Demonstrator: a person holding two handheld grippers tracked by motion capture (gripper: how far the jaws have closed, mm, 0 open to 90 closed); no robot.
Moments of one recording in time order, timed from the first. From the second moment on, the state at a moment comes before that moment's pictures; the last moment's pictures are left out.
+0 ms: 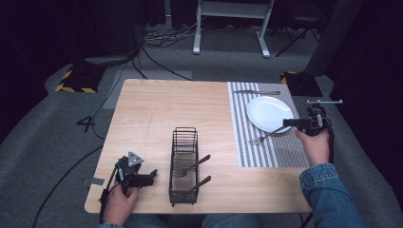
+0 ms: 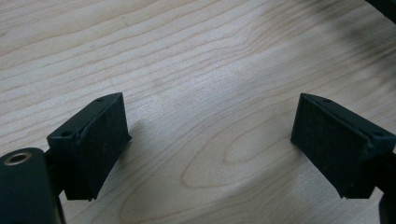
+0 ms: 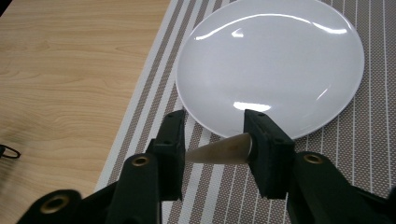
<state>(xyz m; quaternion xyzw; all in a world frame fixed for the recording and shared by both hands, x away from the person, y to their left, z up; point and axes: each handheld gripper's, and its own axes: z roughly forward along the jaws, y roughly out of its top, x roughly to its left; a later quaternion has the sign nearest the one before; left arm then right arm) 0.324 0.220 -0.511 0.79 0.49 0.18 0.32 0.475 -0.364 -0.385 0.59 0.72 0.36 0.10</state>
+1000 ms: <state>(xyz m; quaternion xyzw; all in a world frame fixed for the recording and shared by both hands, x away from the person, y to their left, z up) 0.324 0.220 -0.511 0.79 0.49 0.18 0.32 0.478 -0.390 -0.430 0.62 0.72 0.30 0.10</state>
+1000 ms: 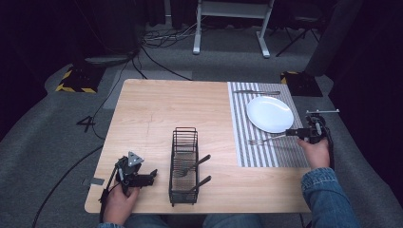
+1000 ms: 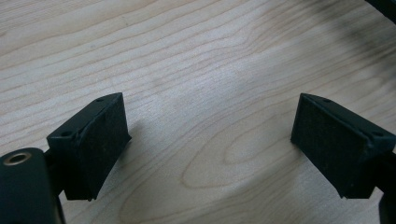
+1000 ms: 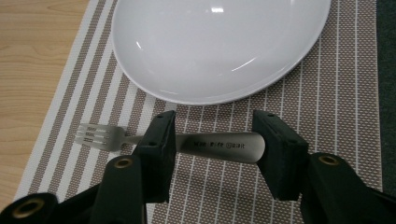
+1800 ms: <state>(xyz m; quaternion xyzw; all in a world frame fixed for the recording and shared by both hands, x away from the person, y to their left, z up) 0.324 0.220 -0.511 0.79 0.49 0.18 0.32 0.464 -0.402 -0.431 0.62 0.71 0.30 0.14</state>
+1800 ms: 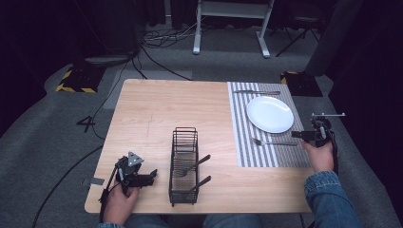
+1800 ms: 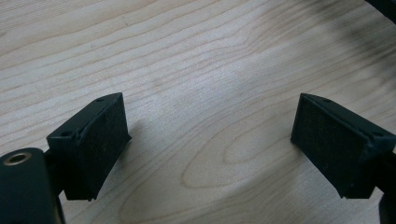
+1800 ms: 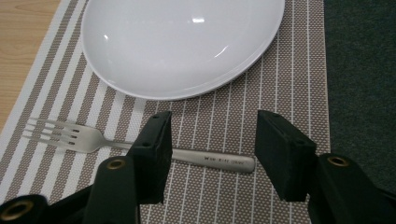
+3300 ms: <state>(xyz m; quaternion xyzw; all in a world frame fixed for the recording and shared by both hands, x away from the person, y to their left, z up) 0.324 0.220 -0.511 0.79 0.49 0.18 0.32 0.440 -0.380 -0.435 0.59 0.73 0.33 0.11</state>
